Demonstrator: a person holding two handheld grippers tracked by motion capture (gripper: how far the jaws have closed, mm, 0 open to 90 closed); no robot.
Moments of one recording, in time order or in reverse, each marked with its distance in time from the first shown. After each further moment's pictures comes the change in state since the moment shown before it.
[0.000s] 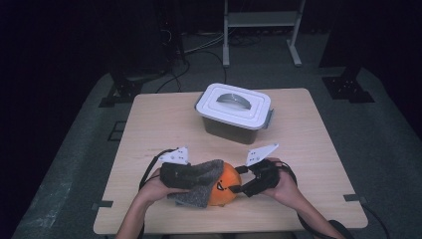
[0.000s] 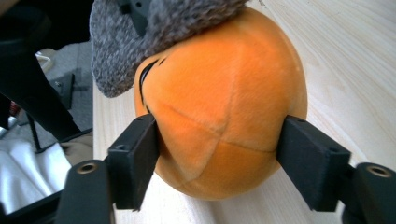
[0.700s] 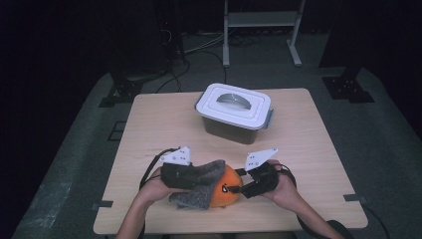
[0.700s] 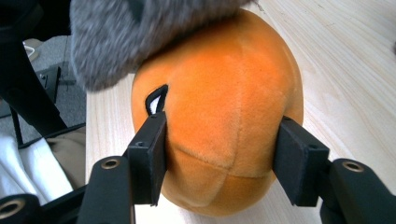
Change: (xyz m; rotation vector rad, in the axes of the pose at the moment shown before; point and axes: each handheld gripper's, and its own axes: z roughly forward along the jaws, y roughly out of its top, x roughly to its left) left arm -0.004 0.007 -0.009 -0.007 0.026 0.027; right arm 0.011 -0.001 0.002 -0.005 -0.047 -0.067
